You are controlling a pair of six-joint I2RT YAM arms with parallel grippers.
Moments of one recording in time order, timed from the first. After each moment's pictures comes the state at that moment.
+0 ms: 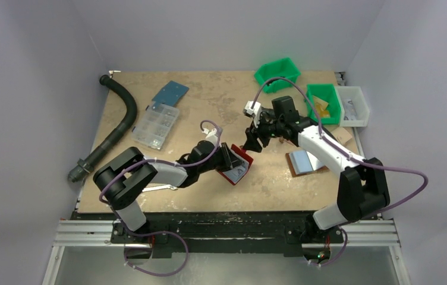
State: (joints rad) left arm -0.82 1.68 0.60 0.69 0.14 -1.00; right arm 0.40 1.50 1.07 -0.40 -0.66 -0.42
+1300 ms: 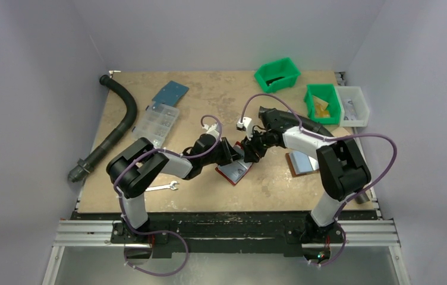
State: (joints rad) left arm -0.74 1.84 0.72 0.69 0.18 -0.99; right arm 0.43 1.70 1.00 -0.35 -0.56 -0.47
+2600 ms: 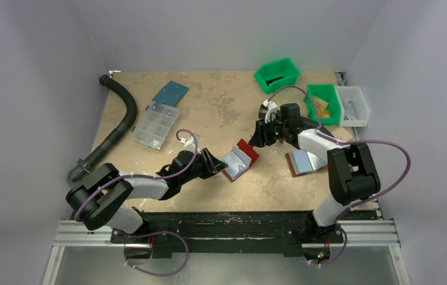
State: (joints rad) left arm -0.76 1.43 0.35 0.67 0.04 -1.05; right arm 0.27 1.66 0.91 -0.04 -0.63 0.08
